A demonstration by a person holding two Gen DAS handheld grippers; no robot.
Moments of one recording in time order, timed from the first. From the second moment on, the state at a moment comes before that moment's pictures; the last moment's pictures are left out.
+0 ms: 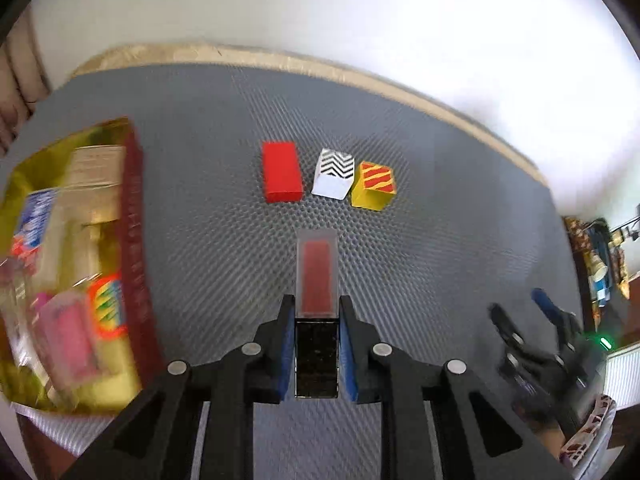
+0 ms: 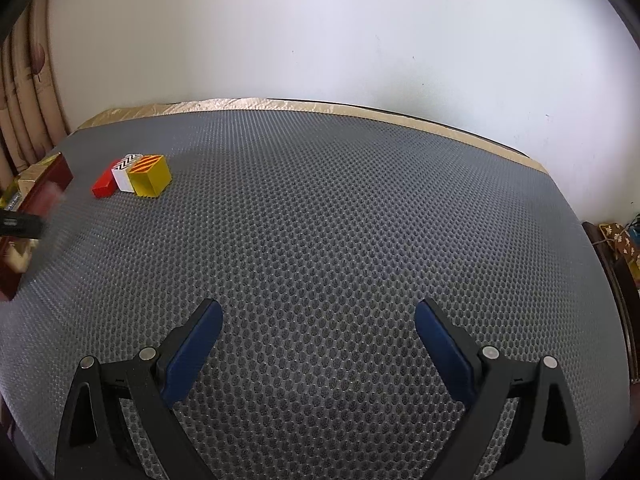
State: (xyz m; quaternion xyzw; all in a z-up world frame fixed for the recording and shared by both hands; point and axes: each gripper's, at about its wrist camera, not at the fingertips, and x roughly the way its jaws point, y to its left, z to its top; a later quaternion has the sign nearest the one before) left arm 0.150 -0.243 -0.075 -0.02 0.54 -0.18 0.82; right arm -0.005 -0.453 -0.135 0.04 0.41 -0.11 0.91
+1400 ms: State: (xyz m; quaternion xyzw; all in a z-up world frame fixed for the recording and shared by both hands) left arm 0.097 -0.061 -0.023 -0.14 0.52 -0.07 0.84; right arm 0.168 -0.349 -0.115 -0.20 0.50 0.27 0.80
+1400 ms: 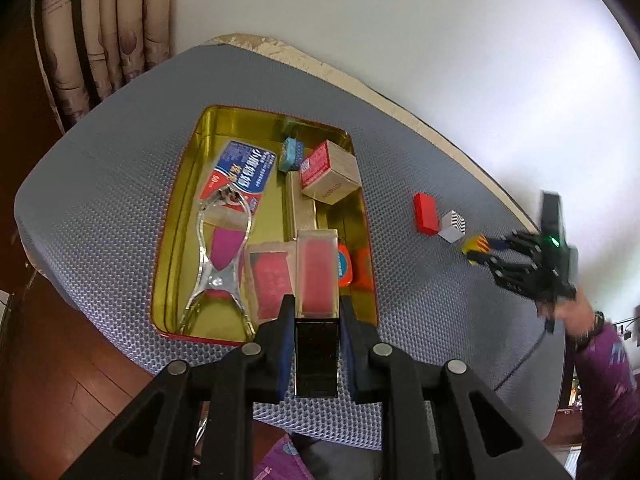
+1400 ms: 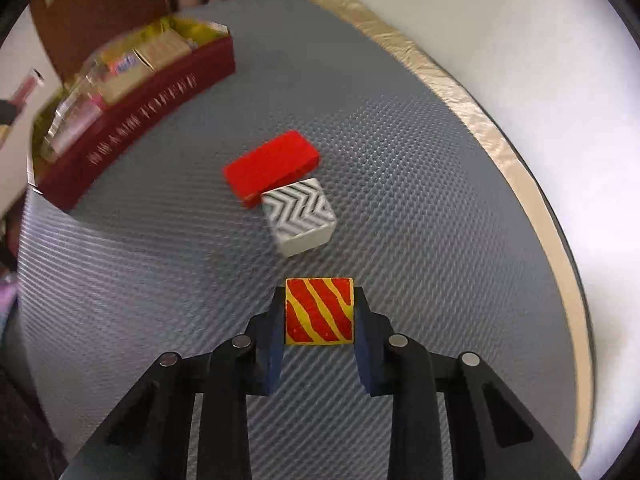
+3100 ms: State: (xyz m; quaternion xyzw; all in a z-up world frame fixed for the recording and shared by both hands) left arm 0.064 0.007 -0.041 -0.07 0.40 0.08 0.91; right arm 0.140 -0.104 -0.072 -0.04 0.44 0.33 0.83
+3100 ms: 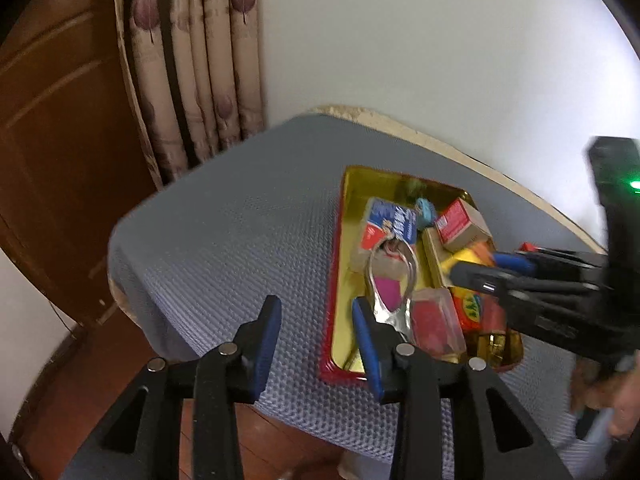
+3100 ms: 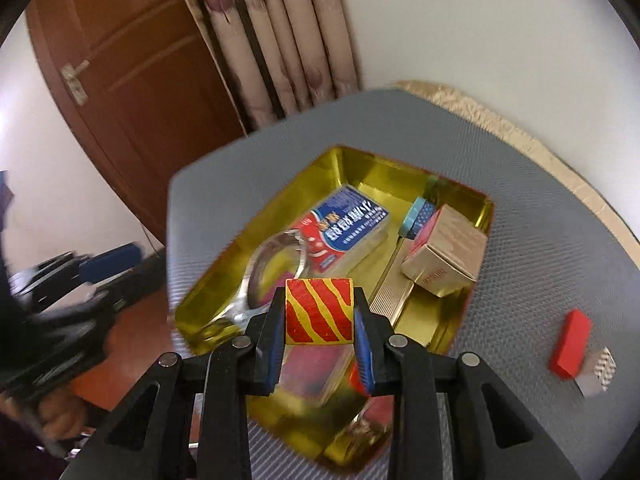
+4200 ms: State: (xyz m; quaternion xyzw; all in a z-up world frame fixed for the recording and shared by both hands) left arm 0.057 -0.081 -0.029 -0.02 0.43 -0.13 0.89; right arm 0.038 -0.387 -0.122 -0.05 0.37 -0.11 0.92
